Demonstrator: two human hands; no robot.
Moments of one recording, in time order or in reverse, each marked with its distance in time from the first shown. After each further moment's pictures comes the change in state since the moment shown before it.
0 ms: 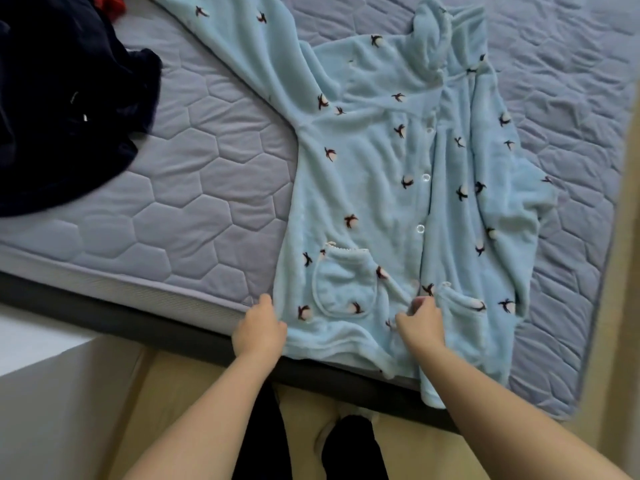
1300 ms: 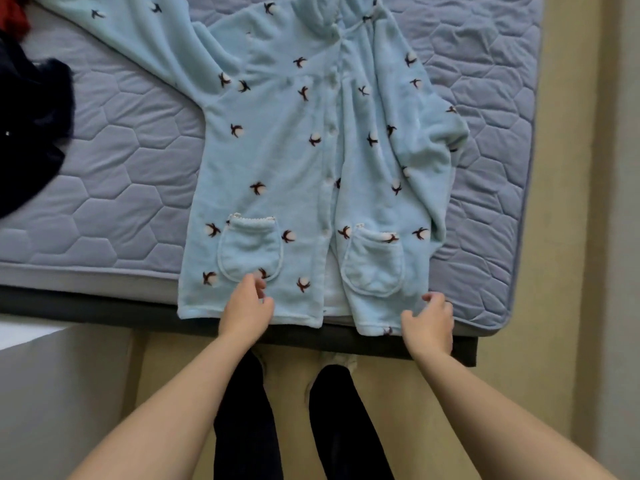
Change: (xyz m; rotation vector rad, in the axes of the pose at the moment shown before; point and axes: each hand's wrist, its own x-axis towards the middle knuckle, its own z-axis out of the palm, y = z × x) left_hand -0.081 0.053 0.038 -0.172 -0.012 0.165; right_hand -0.030 0.148 -0.078 0.015 0.189 0.087
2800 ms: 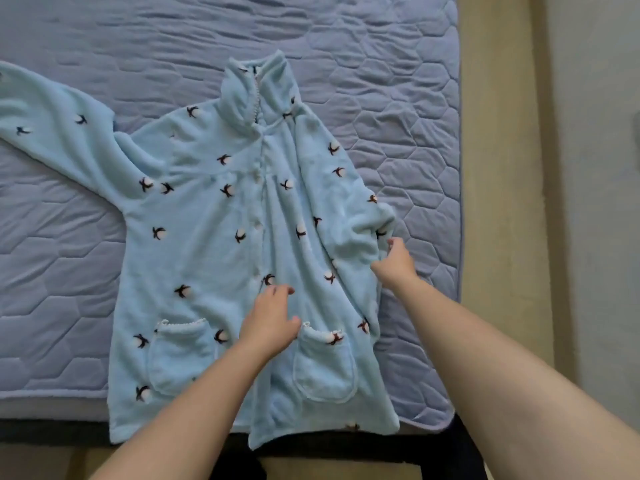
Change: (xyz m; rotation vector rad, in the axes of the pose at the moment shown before) left_hand 0.070 0.230 0.044 0.337 -0.136 0.242; right_hand 0.224 -0.141 -0.122 0.190 -0.261 -0.149
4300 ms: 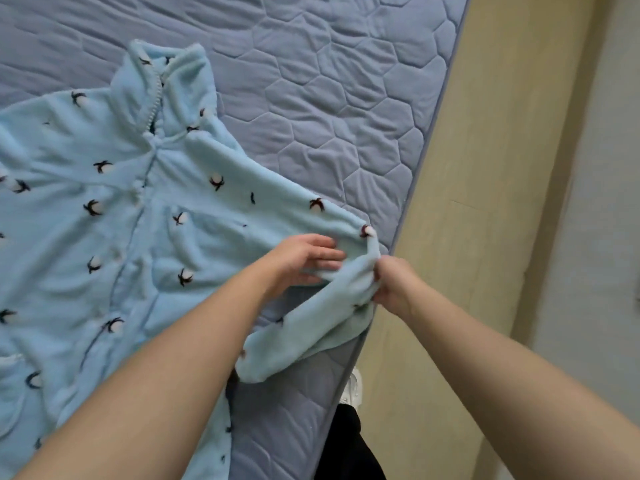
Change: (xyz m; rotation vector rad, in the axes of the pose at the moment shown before) left_hand 0.205 0.290 -0.014 -1.214 -0.303 -0.169; right_hand 0.199 -0.010 -0.183 0.459 -0.308 0.300
